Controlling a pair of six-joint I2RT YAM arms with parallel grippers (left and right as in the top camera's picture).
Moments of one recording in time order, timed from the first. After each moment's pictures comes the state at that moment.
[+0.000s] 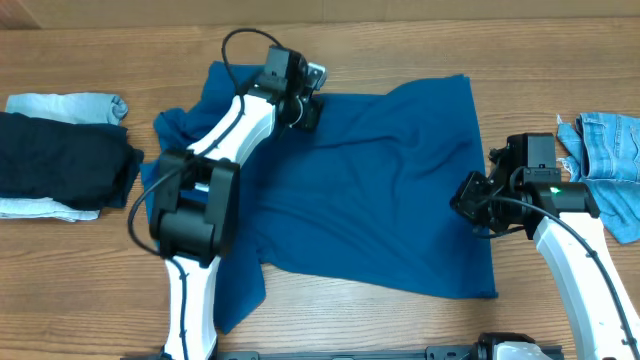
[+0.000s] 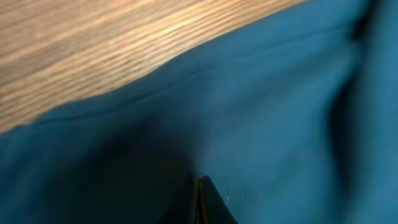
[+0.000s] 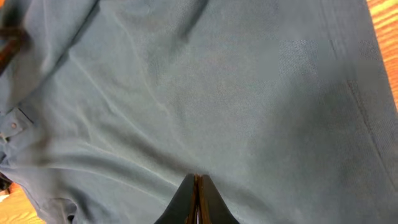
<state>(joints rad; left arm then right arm) -0.30 2.28 1.70 -0.48 0.23 0.07 -0.03 1.29 0.92 -0.89 -0.33 0.52</state>
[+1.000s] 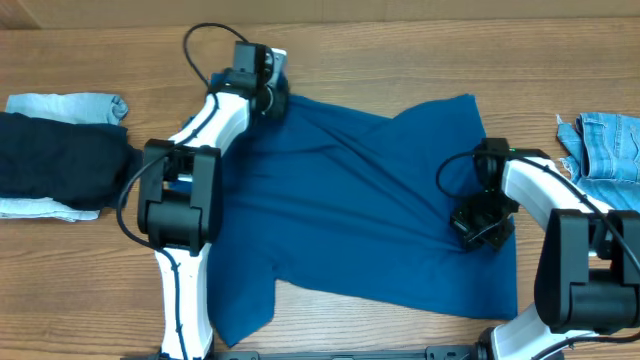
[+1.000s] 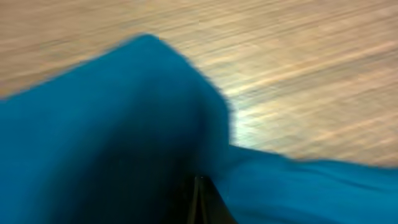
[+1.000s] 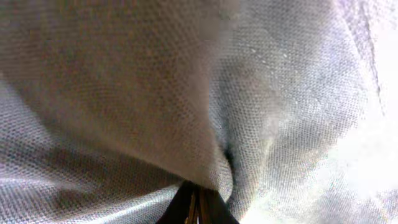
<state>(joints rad) -0.18 2.33 1.71 -0.31 0.12 0.03 -0.04 1.79 0.98 -1.01 -0.04 0.70</state>
